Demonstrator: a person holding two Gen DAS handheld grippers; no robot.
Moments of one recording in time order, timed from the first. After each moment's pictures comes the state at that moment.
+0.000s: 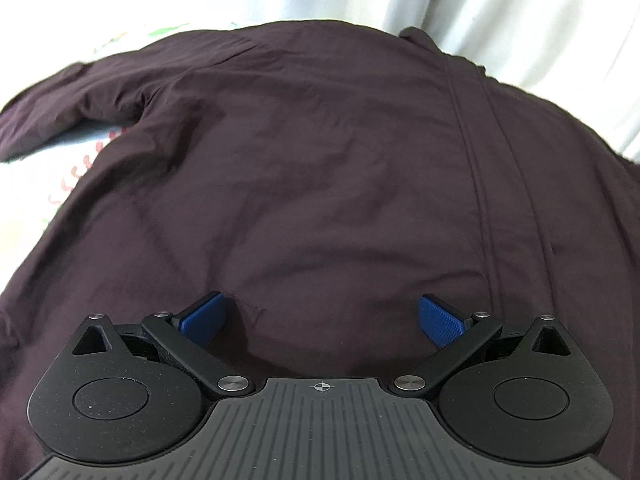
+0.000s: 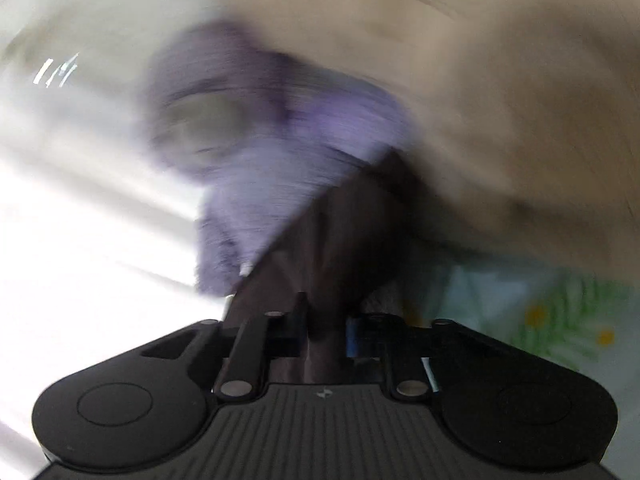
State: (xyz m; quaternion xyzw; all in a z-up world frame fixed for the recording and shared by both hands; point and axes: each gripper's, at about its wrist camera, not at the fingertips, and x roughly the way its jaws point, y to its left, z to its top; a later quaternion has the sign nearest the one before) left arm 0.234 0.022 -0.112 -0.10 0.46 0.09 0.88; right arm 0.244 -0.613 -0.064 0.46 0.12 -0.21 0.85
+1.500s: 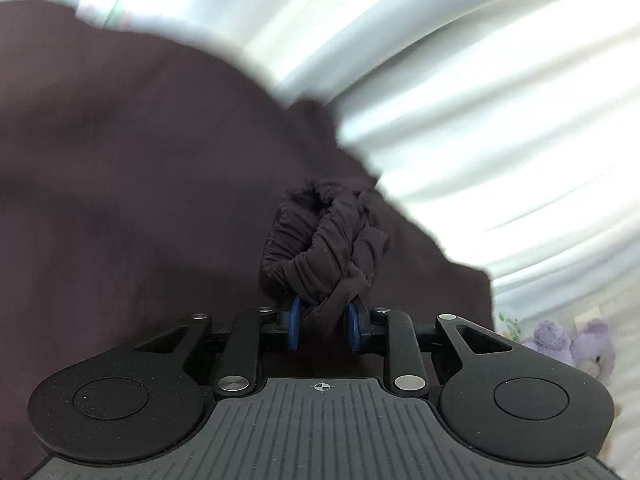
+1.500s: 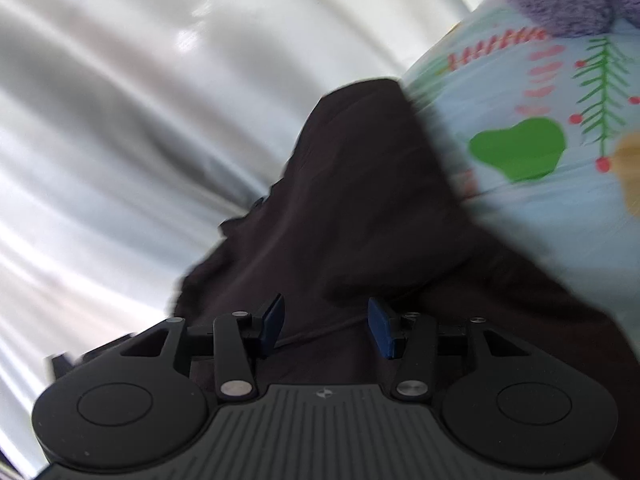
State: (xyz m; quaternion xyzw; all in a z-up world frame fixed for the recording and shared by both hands) left arm 0.395 0.058 -0.097 -0.33 0.38 -0.09 0.86; right arm 0.310 -0.381 -0.116 0.40 0.35 0.10 0.84
